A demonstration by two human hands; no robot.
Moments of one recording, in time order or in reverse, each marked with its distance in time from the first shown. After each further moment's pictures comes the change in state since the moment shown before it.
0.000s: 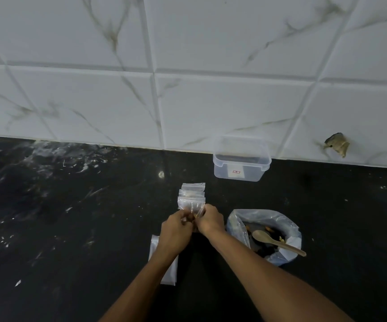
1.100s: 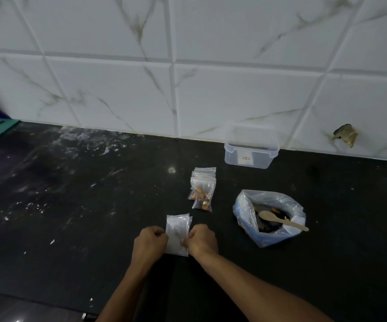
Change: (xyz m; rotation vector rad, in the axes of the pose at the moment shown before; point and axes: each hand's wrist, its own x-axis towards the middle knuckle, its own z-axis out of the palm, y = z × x) left_hand -0.082 -0.075 -0.036 0.049 0.108 -0.314; right_hand -0.090 0.030 0.062 -0.175 -0.151 0.056
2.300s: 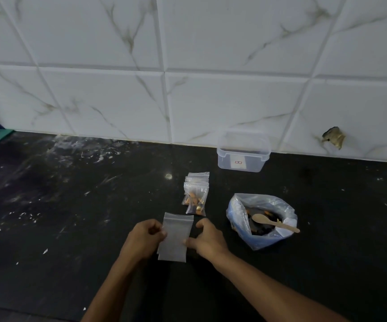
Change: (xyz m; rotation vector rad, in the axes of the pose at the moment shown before) left_hand 0.003 0.020 -0.020 0.006 -0.106 0.121; right_hand -0.019 0.018 -0.047 0.177 -0.060 -0.173
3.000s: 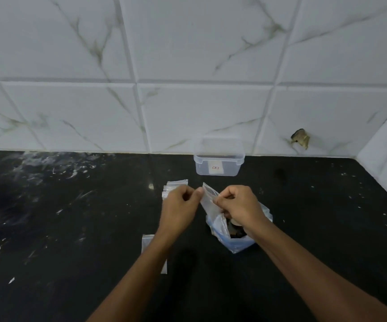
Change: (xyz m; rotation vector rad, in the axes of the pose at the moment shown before) left_hand -0.005 0.134 0.055 -0.210 0.107 0.406; right_hand -0.032 -0.017 -0.137 0.132 0.363 -0.205
